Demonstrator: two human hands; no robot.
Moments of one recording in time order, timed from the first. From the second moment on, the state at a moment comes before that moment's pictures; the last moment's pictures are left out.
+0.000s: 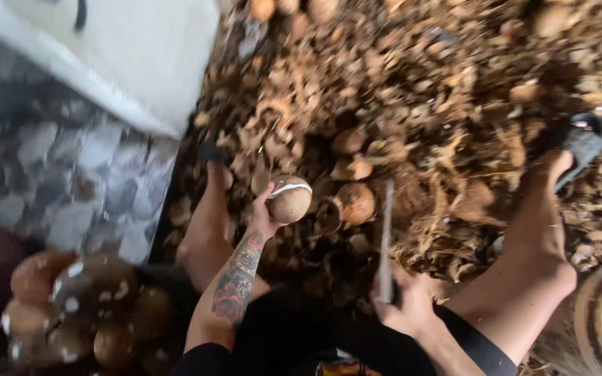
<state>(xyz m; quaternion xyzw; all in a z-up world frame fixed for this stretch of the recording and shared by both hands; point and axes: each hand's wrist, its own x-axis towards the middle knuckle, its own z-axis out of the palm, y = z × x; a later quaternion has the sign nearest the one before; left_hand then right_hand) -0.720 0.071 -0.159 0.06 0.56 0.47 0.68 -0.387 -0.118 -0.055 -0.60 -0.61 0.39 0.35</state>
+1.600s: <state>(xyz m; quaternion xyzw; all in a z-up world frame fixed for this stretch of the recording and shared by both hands) -0.669 0.015 -0.163 0.11 0.60 0.48 0.62 -0.427 -0.114 -0.192 -0.61 -0.66 0.43 0.03</state>
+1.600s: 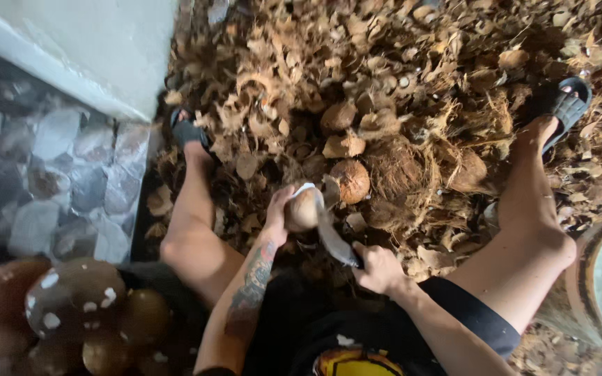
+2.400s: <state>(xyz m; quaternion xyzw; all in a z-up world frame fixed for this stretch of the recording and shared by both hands) -0.671 0.010 -0.165 -0.13 0.45 0.47 0.75 -0.432 -0.117 -0.140 -0.46 -0.80 0.25 0.30</state>
